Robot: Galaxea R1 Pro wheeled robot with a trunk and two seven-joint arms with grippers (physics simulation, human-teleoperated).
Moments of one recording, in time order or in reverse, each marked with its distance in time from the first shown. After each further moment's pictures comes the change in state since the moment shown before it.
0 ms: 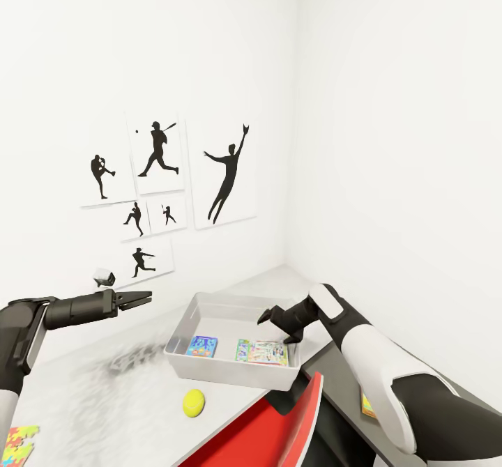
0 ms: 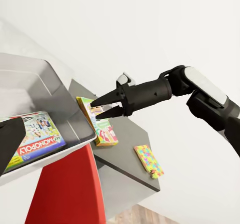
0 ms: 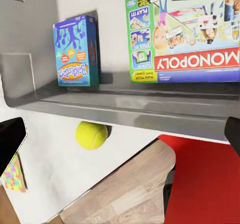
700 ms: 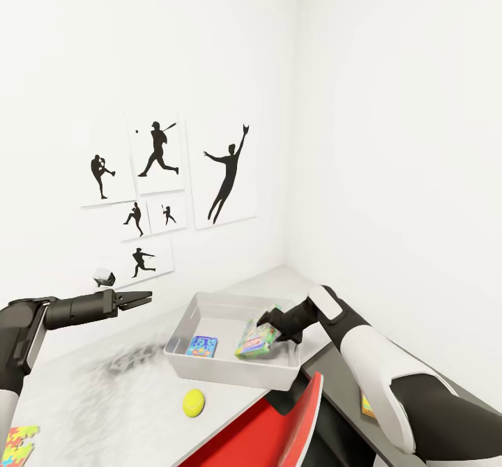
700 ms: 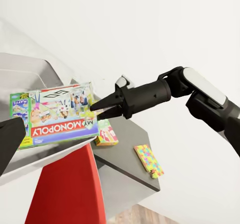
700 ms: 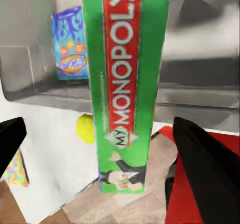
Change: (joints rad) left arm 0.000 0.000 -0.001 0.000 0.000 0.000 0.001; right arm -0.001 0.005 -0.002 0.018 -0.015 0.010 -0.007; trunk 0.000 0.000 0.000
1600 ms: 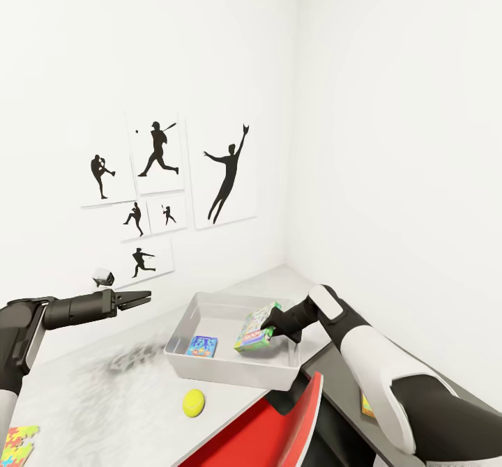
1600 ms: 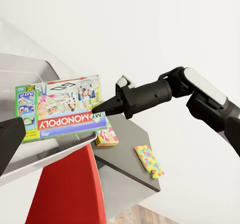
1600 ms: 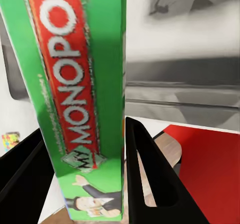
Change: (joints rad) left arm 0.000 0.003 0.003 0.000 0.000 0.000 -0.002; right arm 0.003 0.000 -0.003 -0.011 -0.014 0.008 -0.001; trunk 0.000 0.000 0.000
